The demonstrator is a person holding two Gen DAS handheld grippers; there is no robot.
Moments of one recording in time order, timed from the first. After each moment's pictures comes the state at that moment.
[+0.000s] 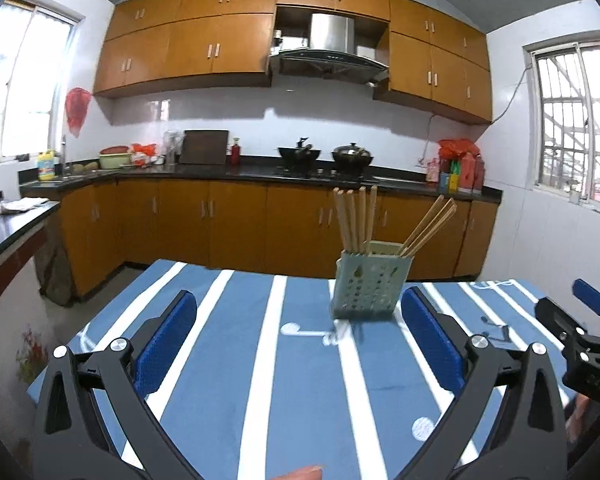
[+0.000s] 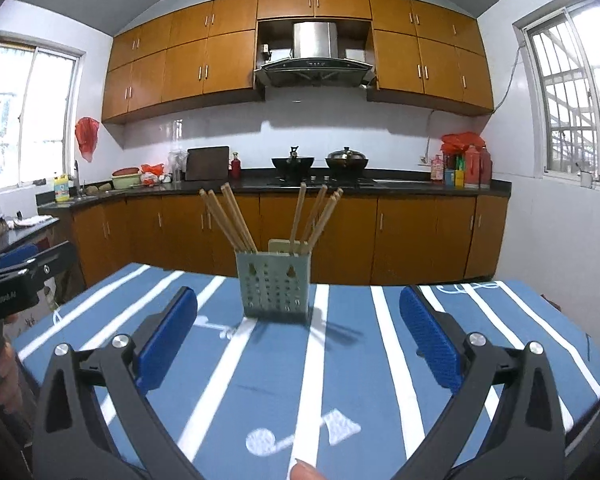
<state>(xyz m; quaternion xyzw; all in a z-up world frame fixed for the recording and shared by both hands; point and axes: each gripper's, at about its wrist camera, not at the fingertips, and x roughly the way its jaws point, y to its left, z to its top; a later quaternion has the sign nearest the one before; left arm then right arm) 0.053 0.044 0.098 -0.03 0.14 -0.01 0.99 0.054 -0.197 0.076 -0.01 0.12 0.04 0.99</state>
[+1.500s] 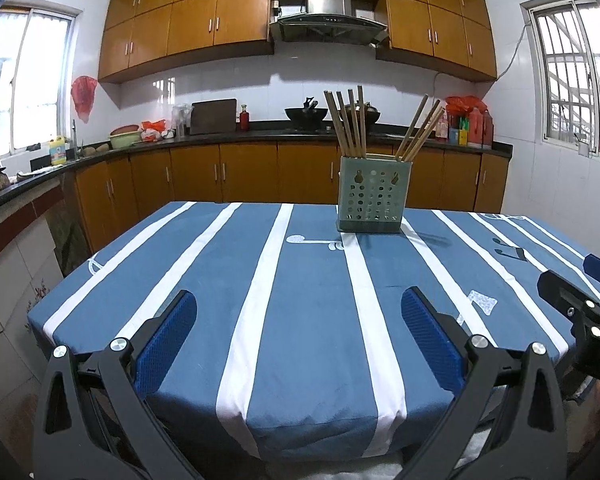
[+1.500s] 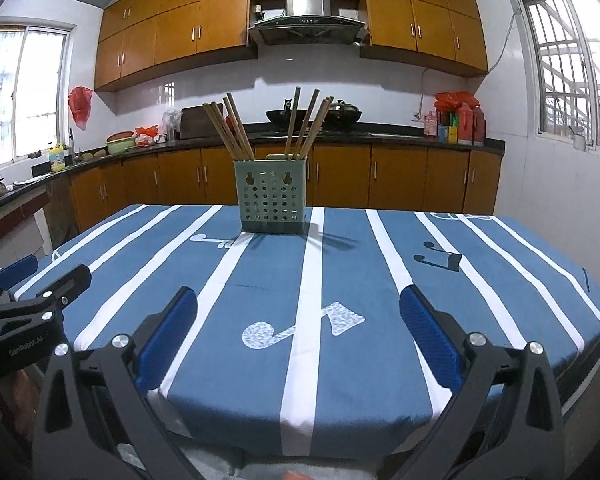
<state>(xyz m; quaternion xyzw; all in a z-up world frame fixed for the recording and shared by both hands) 0.002 0.018 0.005 0.00 0.19 0.01 0.98 0.020 -0.199 -0.001 0.00 0.19 0.03 0.98</state>
